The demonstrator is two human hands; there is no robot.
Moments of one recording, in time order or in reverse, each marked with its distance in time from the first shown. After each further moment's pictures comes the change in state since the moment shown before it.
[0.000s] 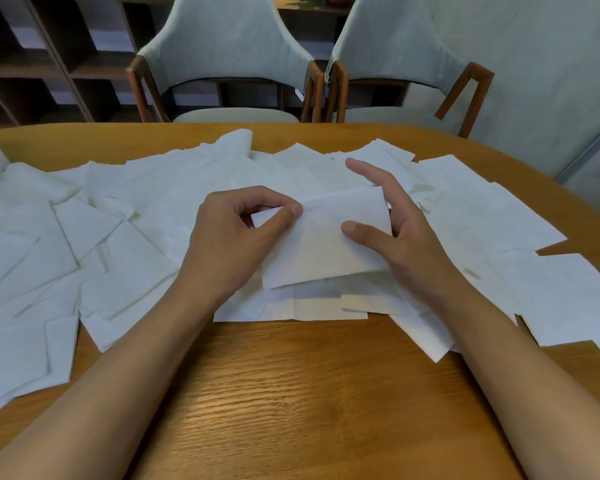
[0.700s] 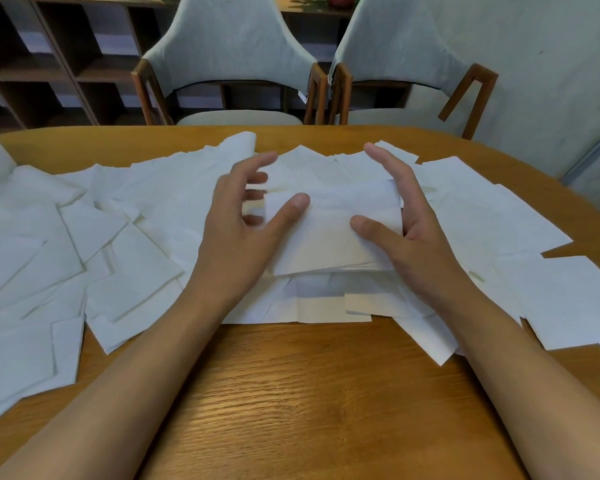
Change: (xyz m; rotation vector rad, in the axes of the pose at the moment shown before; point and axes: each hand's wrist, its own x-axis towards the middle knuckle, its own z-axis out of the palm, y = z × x) left_hand 0.001 -0.003 0.005 0.033 0.081 0.058; right_hand 0.001 -0.005 0.001 -0.084 0.088 -0.074
